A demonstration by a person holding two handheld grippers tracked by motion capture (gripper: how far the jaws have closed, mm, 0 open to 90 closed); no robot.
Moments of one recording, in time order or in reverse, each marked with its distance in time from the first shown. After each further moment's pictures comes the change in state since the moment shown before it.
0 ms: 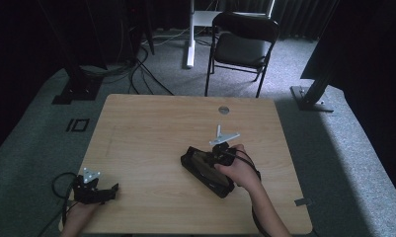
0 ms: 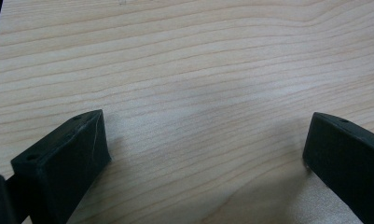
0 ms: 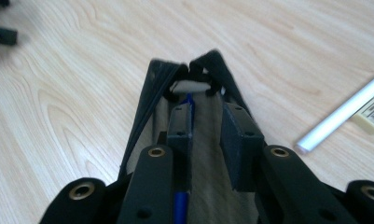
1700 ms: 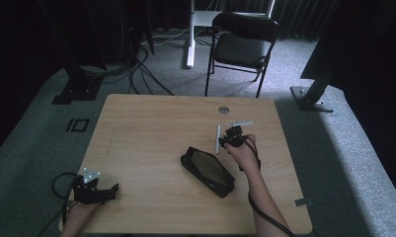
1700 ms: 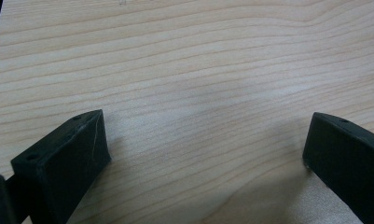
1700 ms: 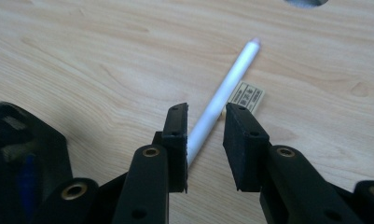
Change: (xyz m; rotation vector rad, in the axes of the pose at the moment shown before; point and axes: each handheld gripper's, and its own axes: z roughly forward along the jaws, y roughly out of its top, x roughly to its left) left arm 0.000 0.000 0.000 0.000 0.000 0.000; right arm -0.089 -0.007 0.043 -0.024 -0.244 0.291
